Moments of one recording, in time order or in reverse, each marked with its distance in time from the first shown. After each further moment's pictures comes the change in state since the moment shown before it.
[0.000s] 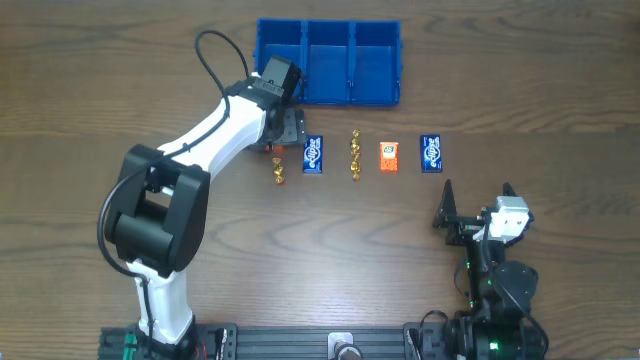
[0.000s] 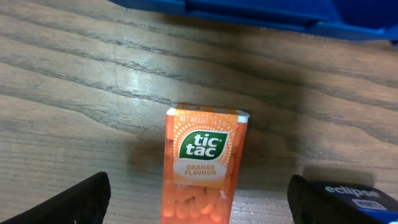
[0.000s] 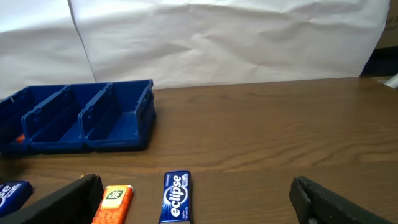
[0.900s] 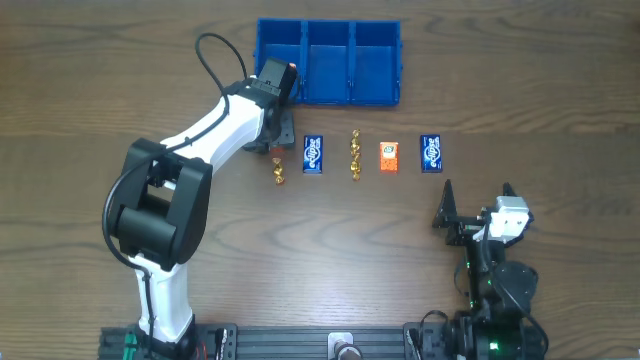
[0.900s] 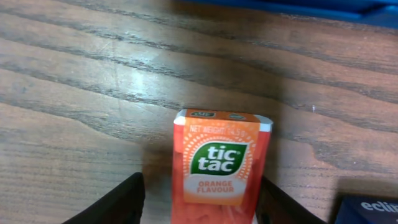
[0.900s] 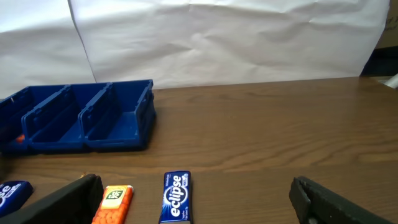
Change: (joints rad) left arm 0.020 0.035 0.000 0.005 0.016 0.032; right arm 0.000 0.000 0.000 0.000 0.000 0.000
